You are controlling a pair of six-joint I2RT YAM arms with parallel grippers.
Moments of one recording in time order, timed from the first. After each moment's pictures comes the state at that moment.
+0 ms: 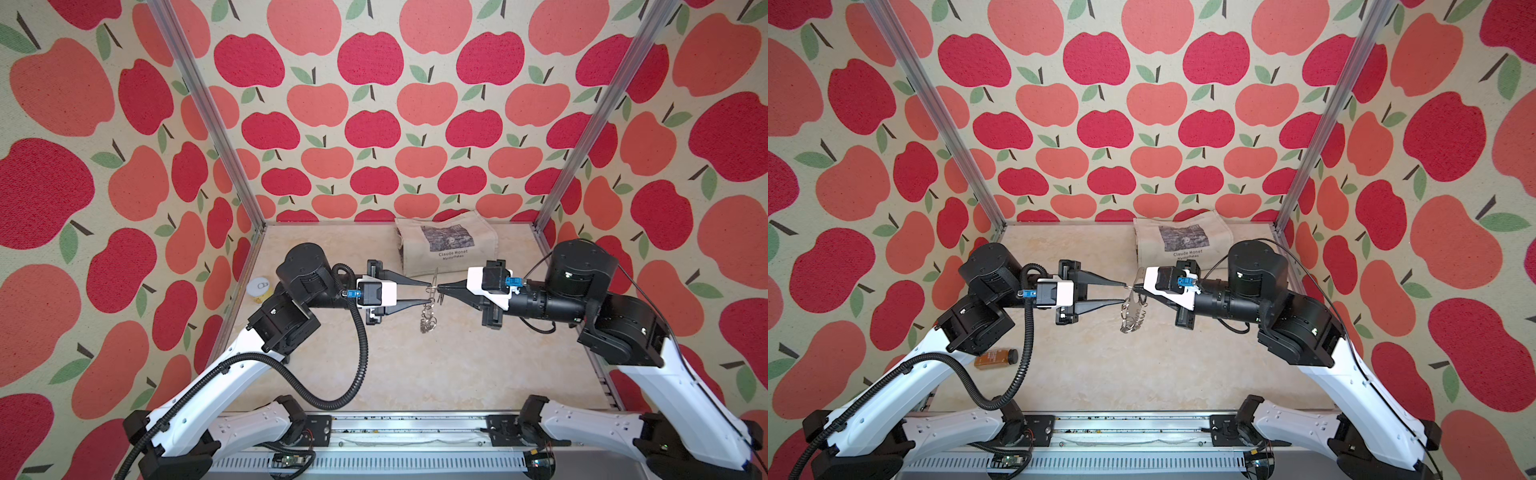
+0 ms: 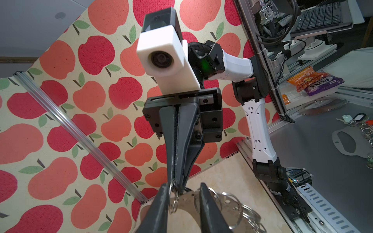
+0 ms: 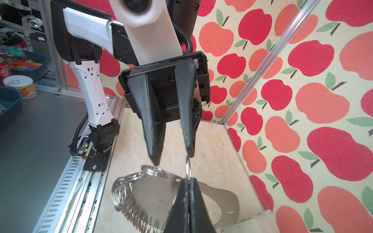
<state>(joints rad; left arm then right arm) -0.81 1.06 1.32 -0.15 0.83 0.53 0.97 1.05 1.62 -0.79 -0.39 -0.51</state>
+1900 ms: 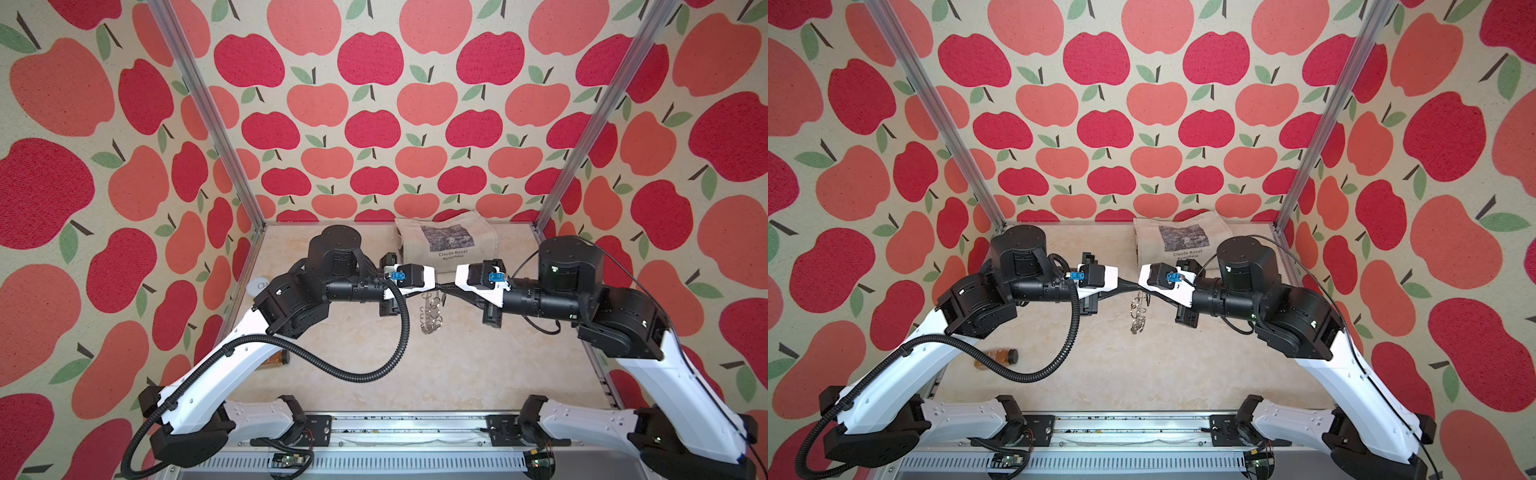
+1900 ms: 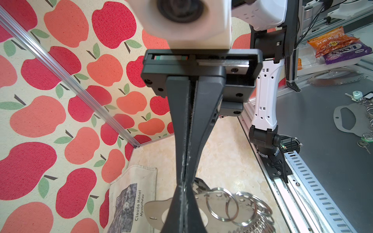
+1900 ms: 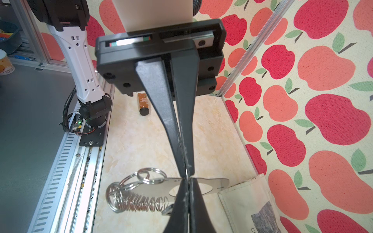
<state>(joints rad) -0.89 1.21 1.59 -0.60 0.58 0.62 0.97 1.09 1.67 -0.93 -0.31 -0.53</state>
